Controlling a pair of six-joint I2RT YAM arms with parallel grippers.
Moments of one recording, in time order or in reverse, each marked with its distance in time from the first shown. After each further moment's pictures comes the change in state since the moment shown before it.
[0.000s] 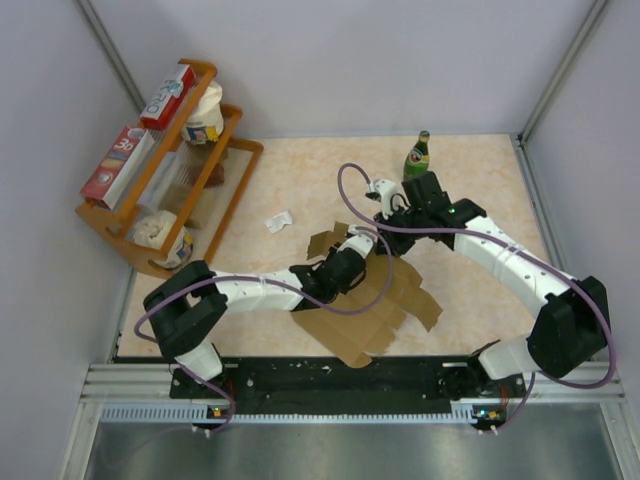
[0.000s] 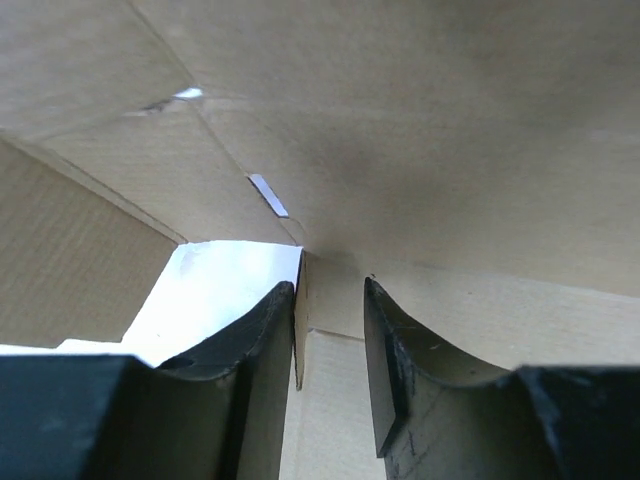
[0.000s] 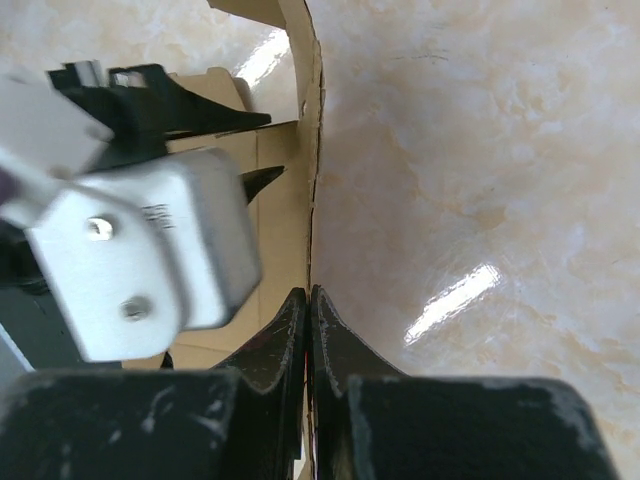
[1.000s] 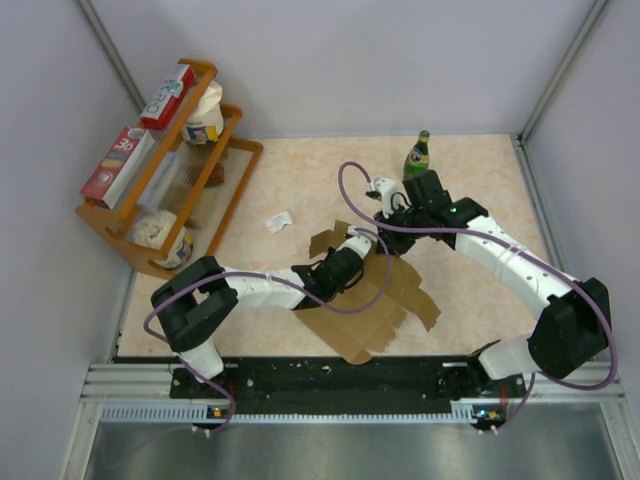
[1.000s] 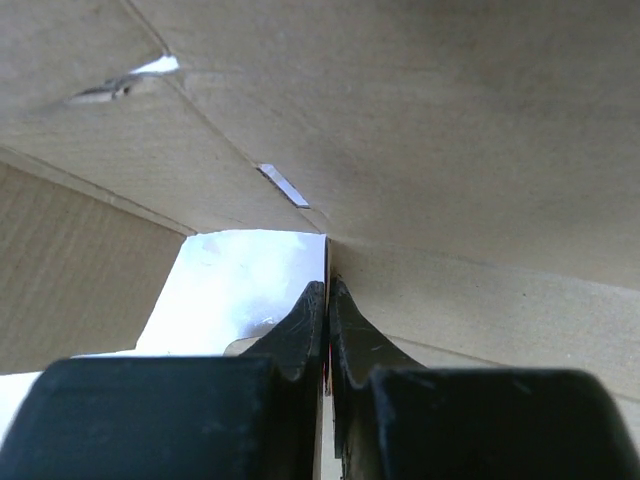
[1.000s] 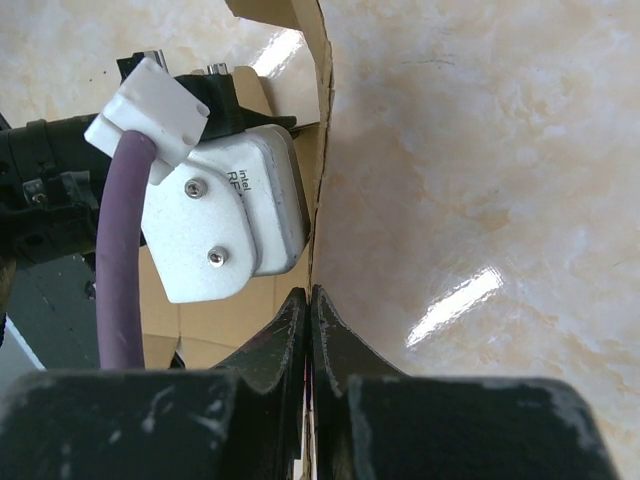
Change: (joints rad) left arm 0.032 0.016 -0.036 0.071 0.020 0.051; right arm 0.000 -0.007 0.013 -0.015 -0.014 0.000
